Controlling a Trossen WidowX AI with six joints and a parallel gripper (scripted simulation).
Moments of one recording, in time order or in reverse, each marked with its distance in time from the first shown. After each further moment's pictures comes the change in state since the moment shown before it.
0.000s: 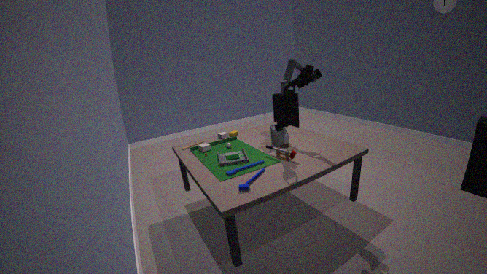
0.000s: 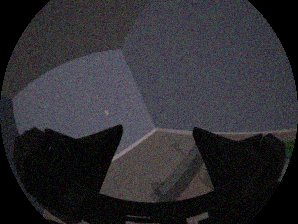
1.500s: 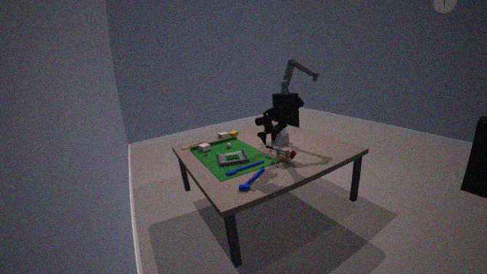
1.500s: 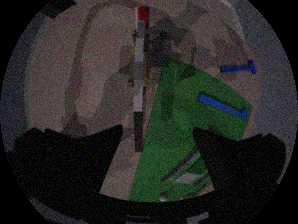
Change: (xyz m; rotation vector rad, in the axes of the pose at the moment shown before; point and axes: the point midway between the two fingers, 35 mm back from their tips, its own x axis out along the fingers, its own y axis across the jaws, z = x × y) arm -0.135 -0.470 -0.258 -1.033 1.657 0.376
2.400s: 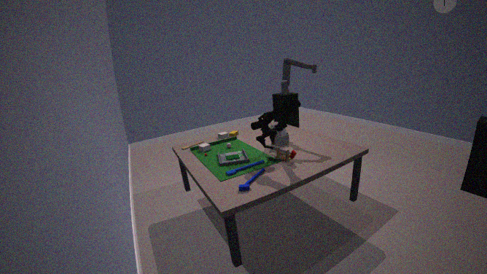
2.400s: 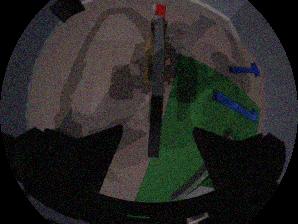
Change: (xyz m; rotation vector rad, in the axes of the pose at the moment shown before) arm 0.035 0.025 -0.037 -0.021 -0.189 0.033
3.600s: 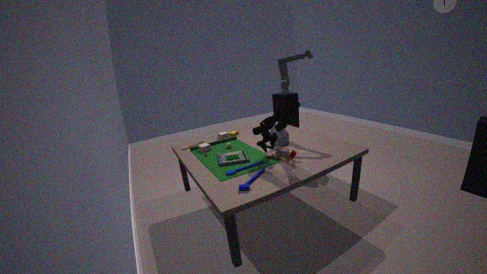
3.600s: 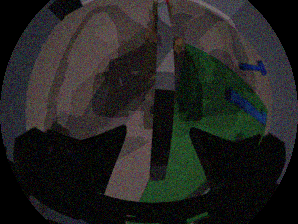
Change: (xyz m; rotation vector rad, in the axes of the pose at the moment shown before) arm 0.040 0.003 -0.008 0.003 -0.012 0.006
